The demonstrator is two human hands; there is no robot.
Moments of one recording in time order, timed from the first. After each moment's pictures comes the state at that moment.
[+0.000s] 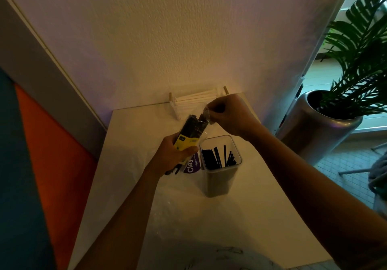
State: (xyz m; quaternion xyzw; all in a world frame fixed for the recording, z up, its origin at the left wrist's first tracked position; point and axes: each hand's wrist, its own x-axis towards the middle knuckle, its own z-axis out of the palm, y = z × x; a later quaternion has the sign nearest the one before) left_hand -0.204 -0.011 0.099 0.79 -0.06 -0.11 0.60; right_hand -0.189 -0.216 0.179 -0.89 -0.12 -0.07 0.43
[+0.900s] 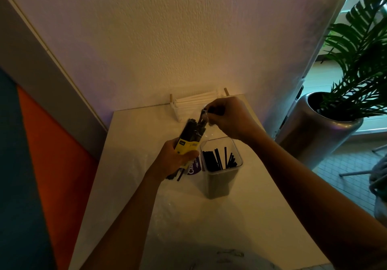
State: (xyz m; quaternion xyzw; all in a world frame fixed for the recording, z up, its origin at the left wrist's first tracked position) left_hand -0.206 -0.008 0.089 0.77 -0.05 -0.13 0.62; right_hand -0.192 -0.214 0.179 -0.89 -0.13 -0.08 0.43
